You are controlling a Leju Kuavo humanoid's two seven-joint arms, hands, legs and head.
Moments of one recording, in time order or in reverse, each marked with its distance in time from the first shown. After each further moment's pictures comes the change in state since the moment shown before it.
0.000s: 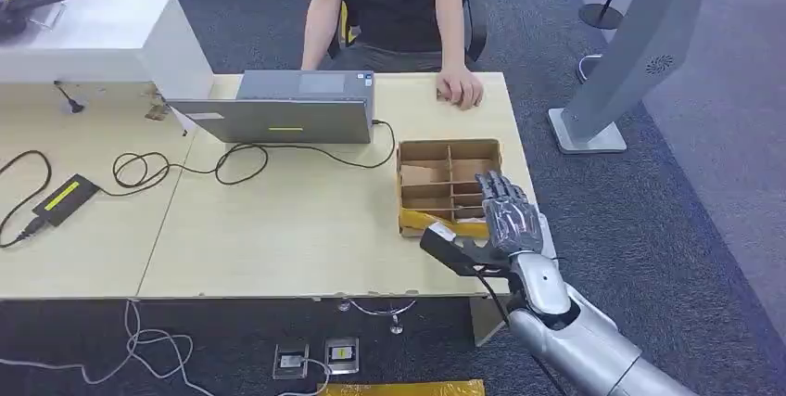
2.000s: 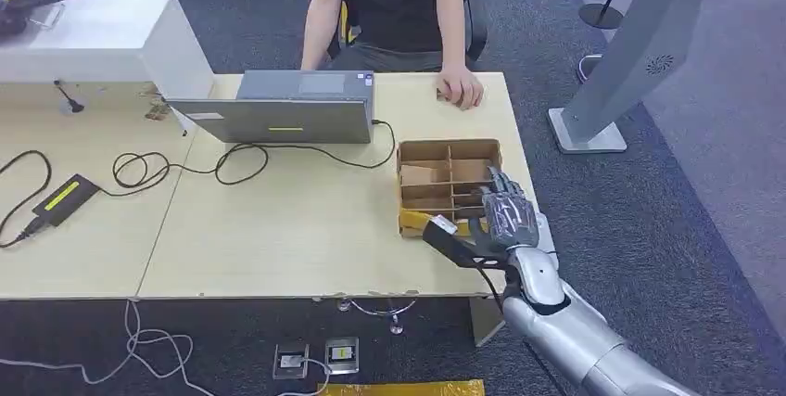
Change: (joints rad) left arm -0.013 0.005 -0.048 0.000 -0.044 -0.010 0.011; right arm -0.041 0.092 -0.024 0.249 -0.040 -0.138 -0.149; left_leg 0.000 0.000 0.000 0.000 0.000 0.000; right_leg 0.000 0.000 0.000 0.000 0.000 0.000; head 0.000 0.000
